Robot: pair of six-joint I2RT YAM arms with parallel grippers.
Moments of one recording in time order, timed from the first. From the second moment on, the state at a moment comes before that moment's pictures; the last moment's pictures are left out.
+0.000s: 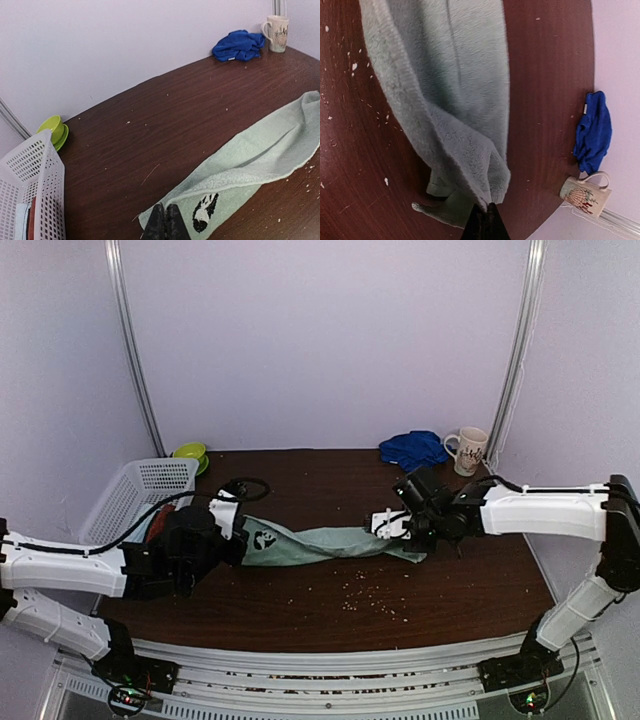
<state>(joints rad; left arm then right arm) -1.00 1.16 0.56 0.23 -0.65 -0.02 0.79 1.51 1.03 -0.45 0.41 -0.82</state>
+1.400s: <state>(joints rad) -0.97 1.35 0.60 0.12 -0.85 -0.16 0.73 1.56 0.77 -0.23 0.49 -0.62</state>
